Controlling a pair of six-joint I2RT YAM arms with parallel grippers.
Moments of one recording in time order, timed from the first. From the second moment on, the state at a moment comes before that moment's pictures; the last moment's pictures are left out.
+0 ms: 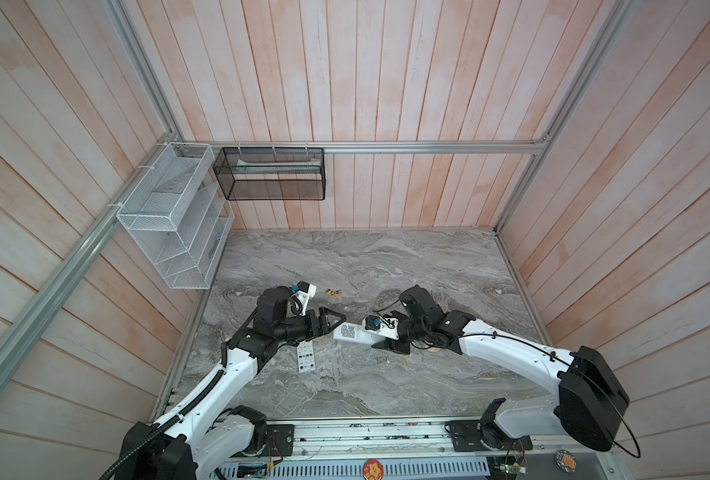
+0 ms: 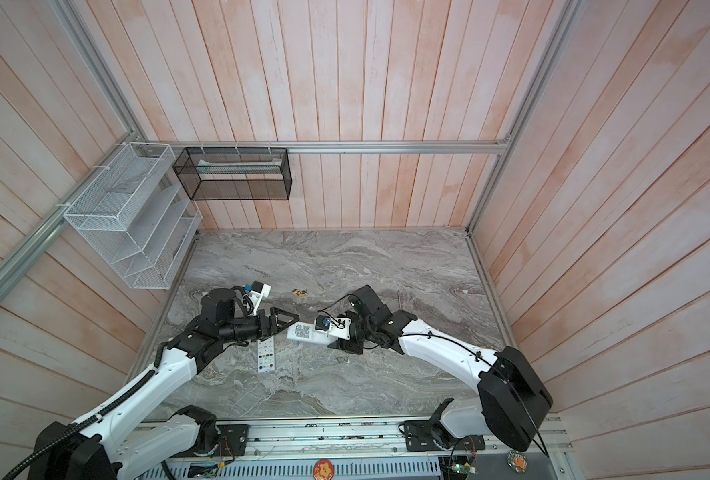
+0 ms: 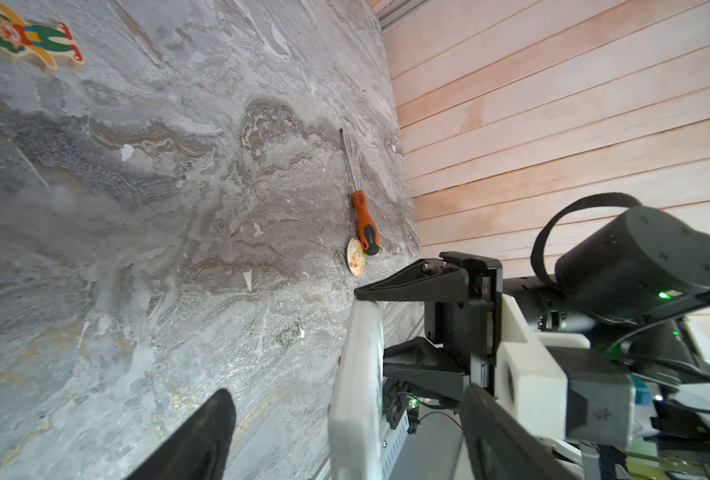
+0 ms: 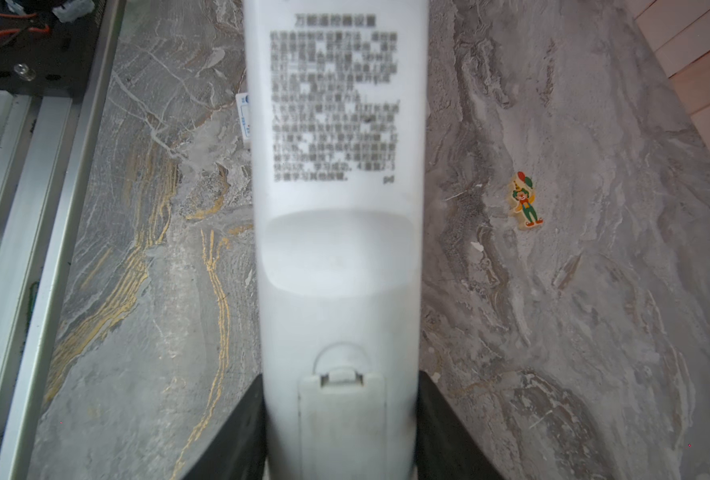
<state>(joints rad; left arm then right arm) -0.35 1.04 0.62 -0.14 0.75 -0.72 0.78 1.36 0.85 -0.32 -0.41 -0.65</state>
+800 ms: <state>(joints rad) -0.44 1.12 0.65 -0.12 0.72 -0.69 0.66 1.27 0.84 -0.18 -0.38 -0.21</state>
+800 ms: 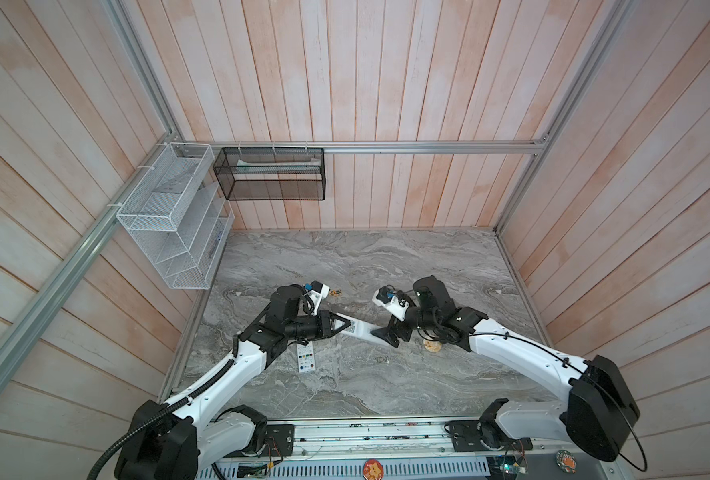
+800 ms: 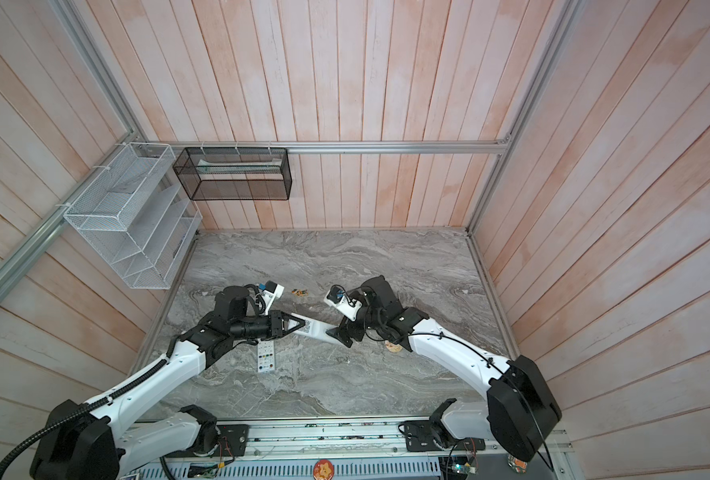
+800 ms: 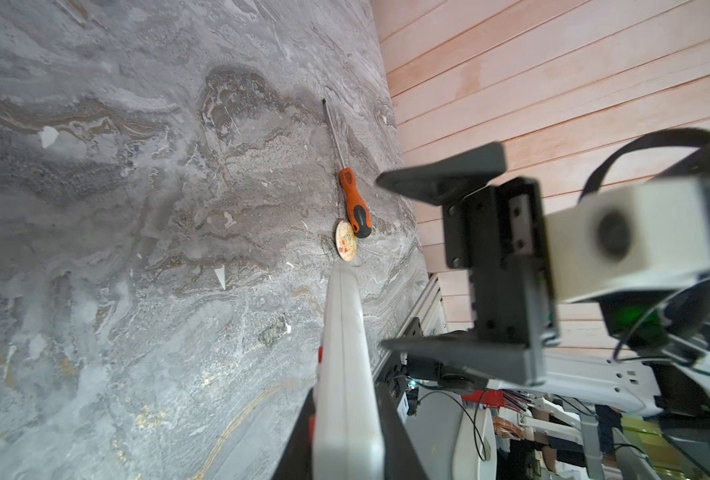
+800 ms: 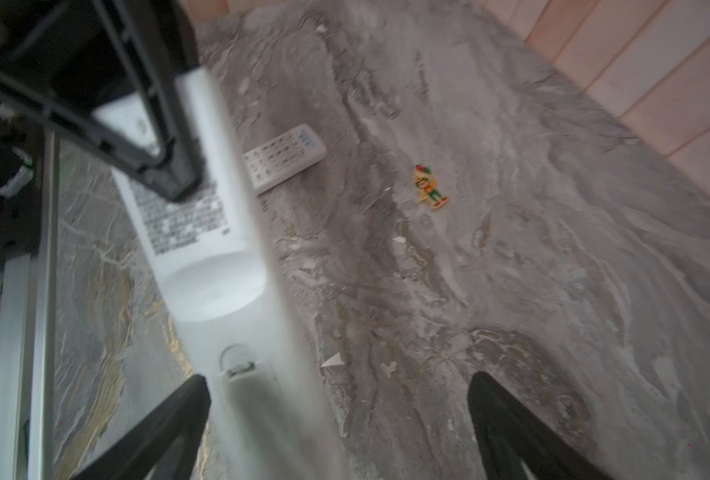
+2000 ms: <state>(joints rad) -0.60 1.10 0.44 0.07 0.39 -0.80 0.67 1.39 0.59 -0.05 -0.55 0.84</state>
